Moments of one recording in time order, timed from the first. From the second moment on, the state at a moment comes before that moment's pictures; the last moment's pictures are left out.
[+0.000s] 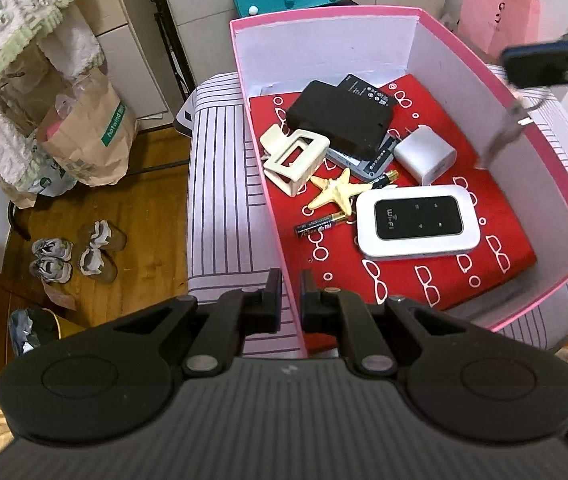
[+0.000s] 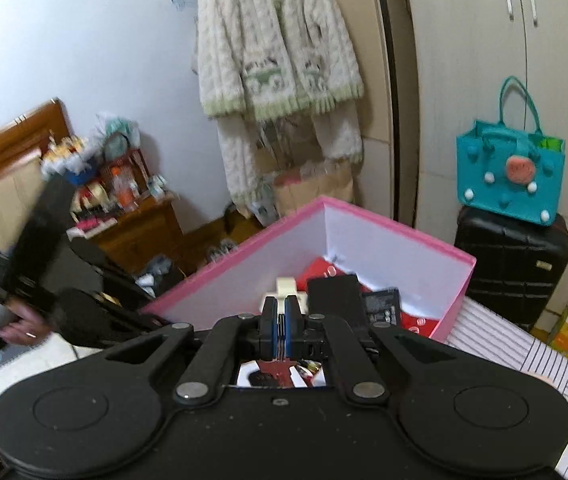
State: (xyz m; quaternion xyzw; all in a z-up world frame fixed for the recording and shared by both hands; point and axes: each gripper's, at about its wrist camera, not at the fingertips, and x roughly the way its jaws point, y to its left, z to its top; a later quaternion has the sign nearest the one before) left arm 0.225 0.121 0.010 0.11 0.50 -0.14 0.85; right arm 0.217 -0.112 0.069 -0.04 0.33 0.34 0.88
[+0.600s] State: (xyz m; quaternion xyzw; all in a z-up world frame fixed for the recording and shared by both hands) left arm 0.223 0.130 0.010 0.08 0.49 -0.14 0.86; right arm 0.247 -0.105 0.029 -0.03 0.39 0.35 0.85
